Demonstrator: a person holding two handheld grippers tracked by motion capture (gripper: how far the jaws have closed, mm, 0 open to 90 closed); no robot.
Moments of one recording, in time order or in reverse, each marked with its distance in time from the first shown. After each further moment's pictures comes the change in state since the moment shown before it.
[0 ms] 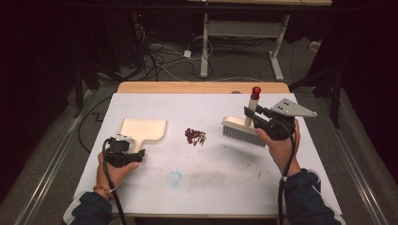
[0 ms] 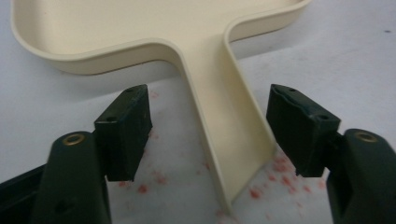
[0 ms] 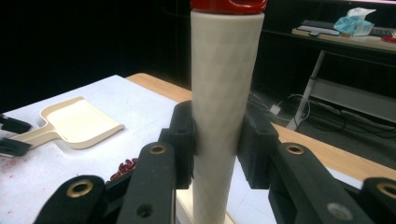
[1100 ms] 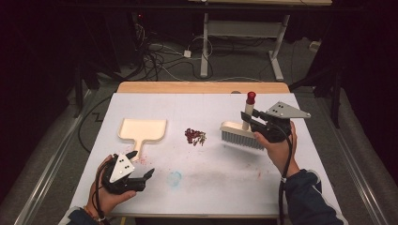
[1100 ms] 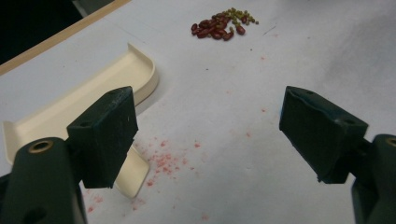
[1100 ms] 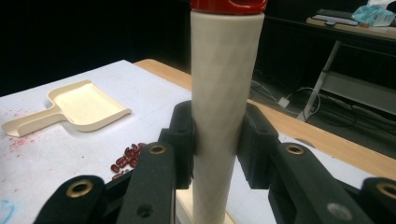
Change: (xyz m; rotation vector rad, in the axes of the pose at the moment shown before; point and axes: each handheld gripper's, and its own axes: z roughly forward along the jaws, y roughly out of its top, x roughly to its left) left arm -0.057 -0.042 -0.076 -0.318 -0.117 0.446; right arm 0.001 -0.010 0.008 0.051 0.037 -0.025
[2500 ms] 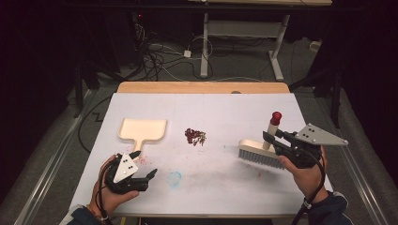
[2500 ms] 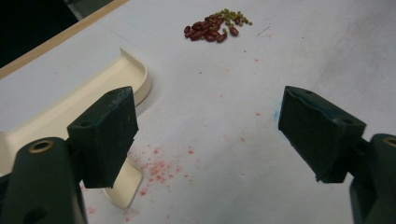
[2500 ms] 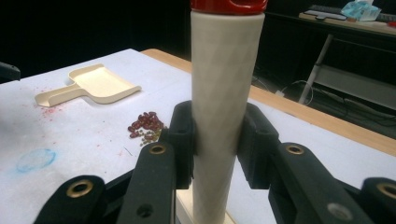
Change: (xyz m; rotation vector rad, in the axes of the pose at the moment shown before) left arm -0.005 0.003 0.006 0.001 -0.010 0.026; right arm 0.005 -0.025 -0.080 0.007 -0.008 -0.006
